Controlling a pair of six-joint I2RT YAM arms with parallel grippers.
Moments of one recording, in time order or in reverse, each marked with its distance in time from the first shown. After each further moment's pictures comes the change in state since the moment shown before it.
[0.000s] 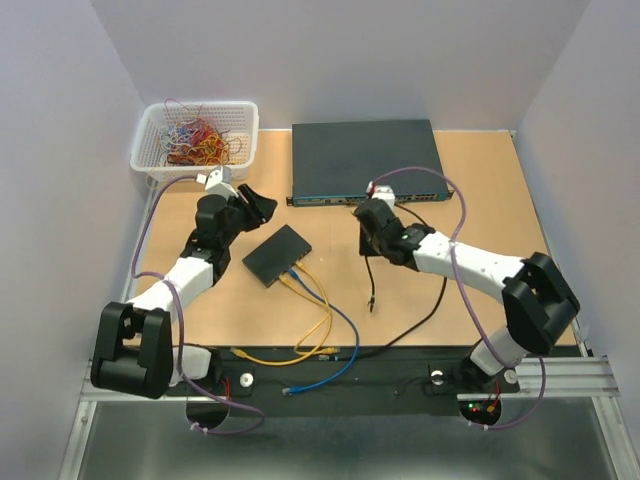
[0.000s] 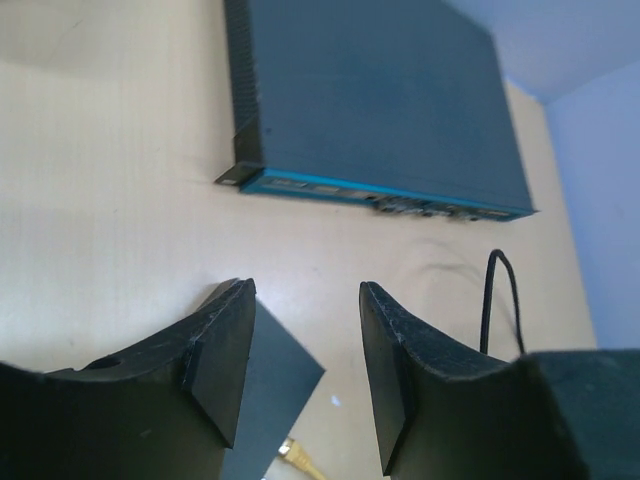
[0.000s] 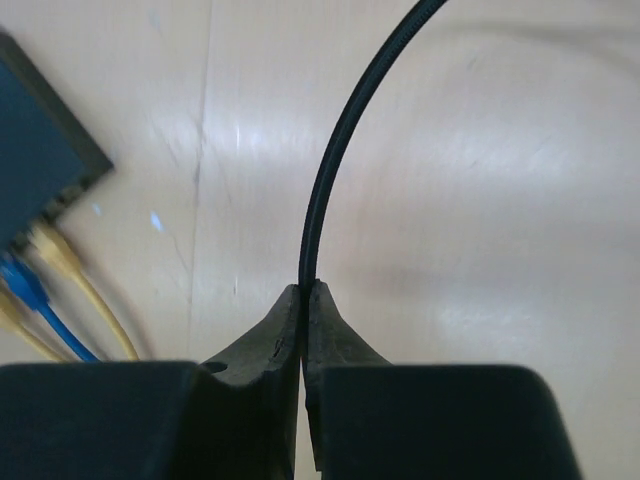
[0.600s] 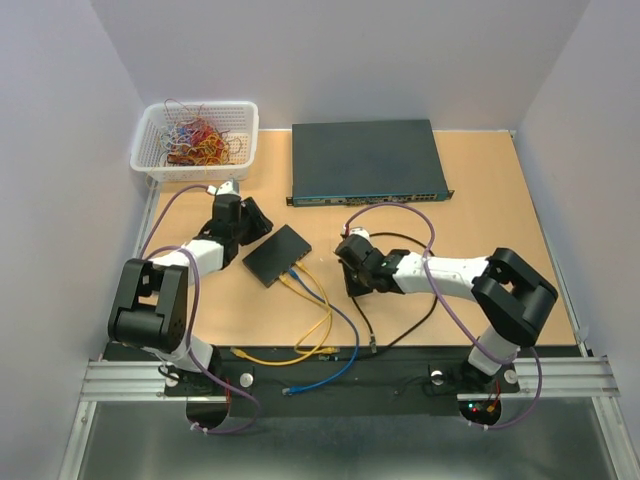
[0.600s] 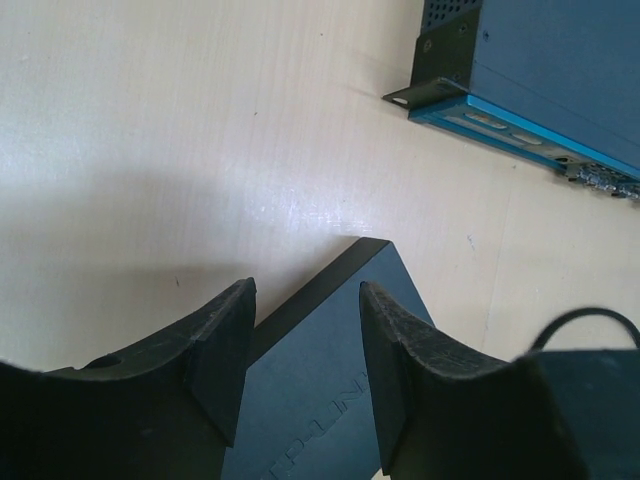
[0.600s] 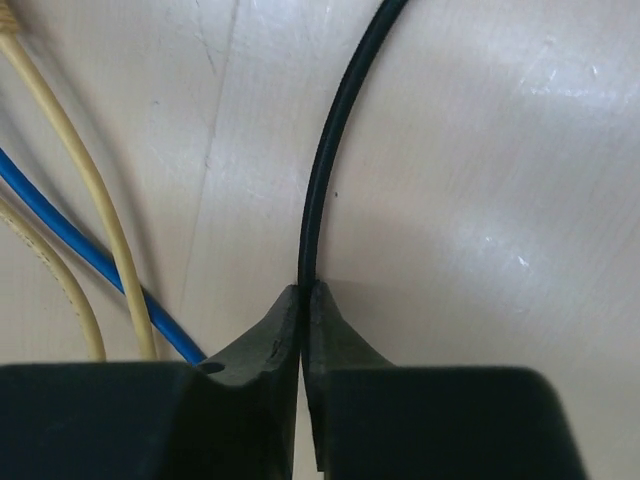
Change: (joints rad) left arm 0.001 0.235 0.076 -0.174 -0.112 0.013; right arm 0.132 0.068 -0.122 0.033 -0.187 0.030
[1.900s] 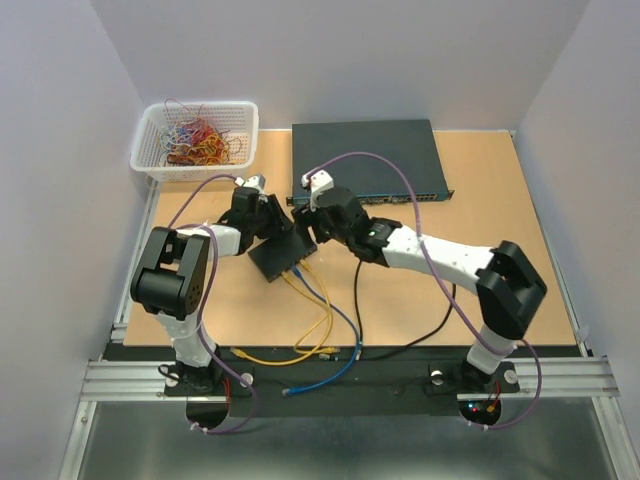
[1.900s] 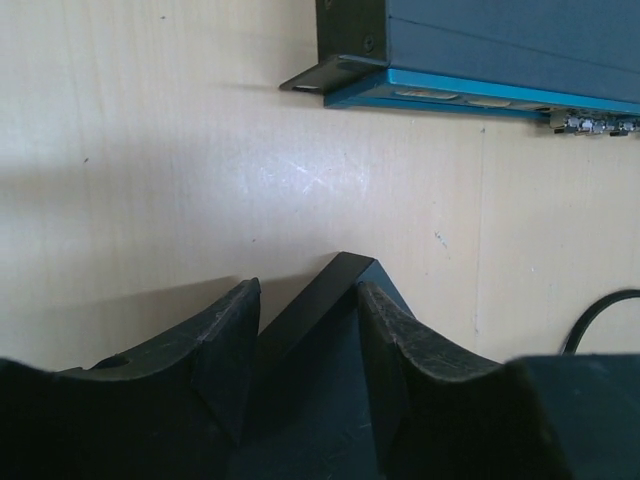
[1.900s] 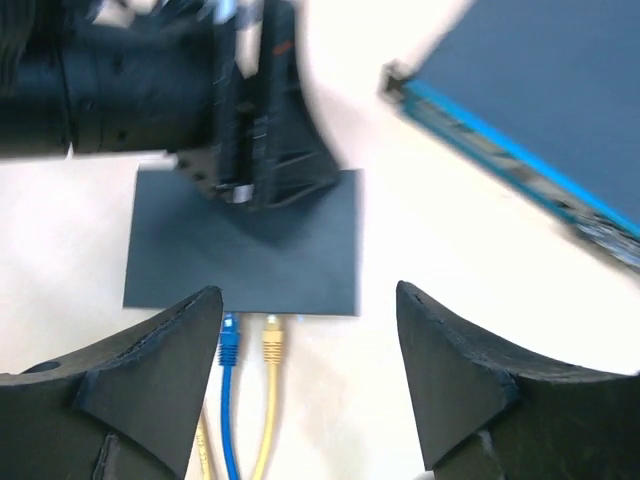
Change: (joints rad) left arm -0.061 0.240 0.134 0.089 0.132 0.087; right arm -0.011 0.114 0.394 0.252 0.024 -0.476
